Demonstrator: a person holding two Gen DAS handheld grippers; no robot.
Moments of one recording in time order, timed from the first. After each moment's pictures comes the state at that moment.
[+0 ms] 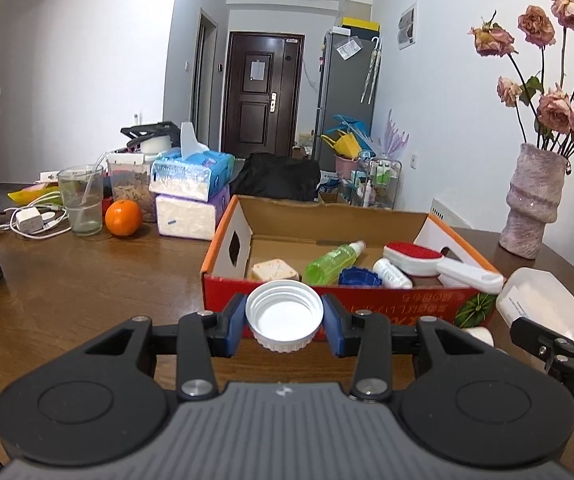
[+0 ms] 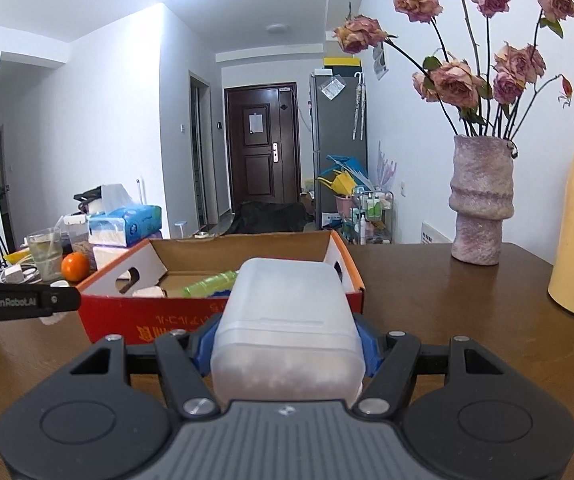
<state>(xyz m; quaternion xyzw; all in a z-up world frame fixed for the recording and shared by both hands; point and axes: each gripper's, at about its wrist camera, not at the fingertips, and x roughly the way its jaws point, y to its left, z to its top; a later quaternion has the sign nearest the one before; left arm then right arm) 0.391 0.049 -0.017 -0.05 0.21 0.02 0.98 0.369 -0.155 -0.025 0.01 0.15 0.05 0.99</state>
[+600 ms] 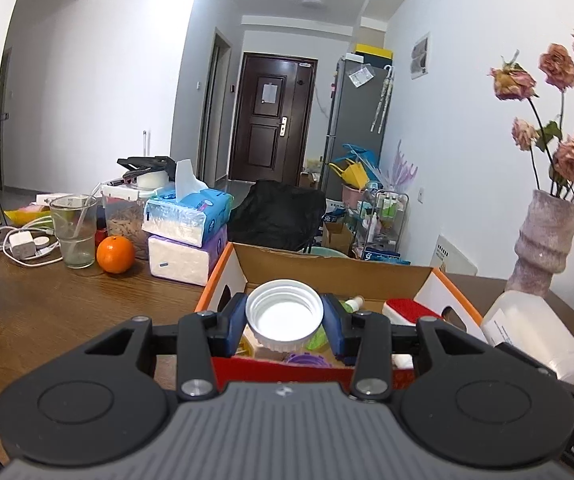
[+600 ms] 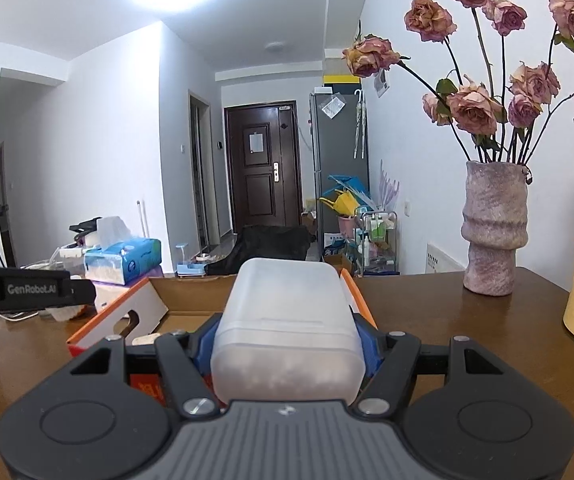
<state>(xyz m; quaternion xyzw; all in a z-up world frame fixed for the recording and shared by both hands) 0.432 0.043 0.011 -0.08 0.18 0.04 0.98 0.408 -0.144 -0.003 0.01 0.12 0.05 0.99</state>
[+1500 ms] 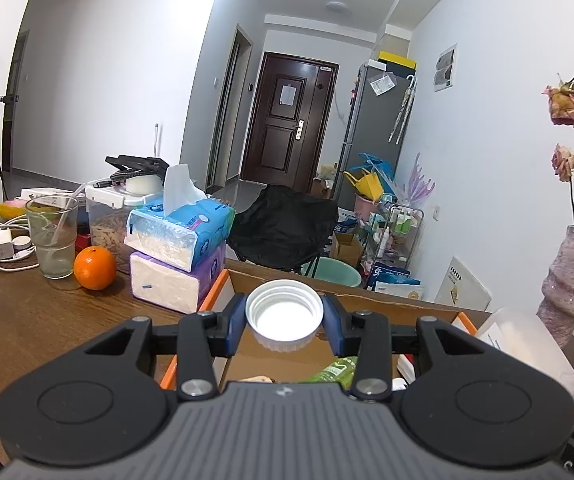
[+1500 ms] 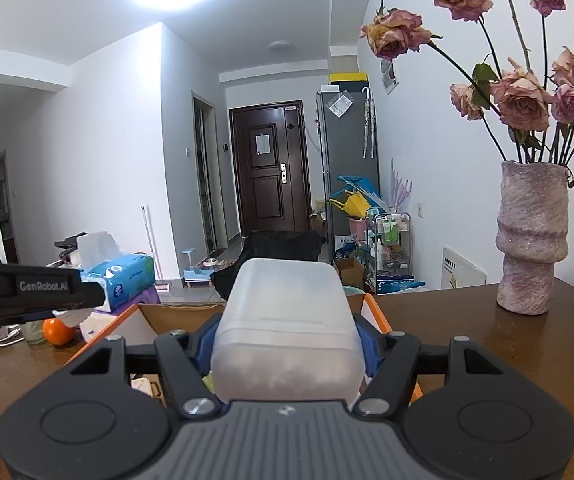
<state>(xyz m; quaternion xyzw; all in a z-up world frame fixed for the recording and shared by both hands) 0.511 0.053 0.013 -0.11 0.17 0.06 0.98 0.489 -0.133 0.003 0.02 0.12 0.07 0.99</state>
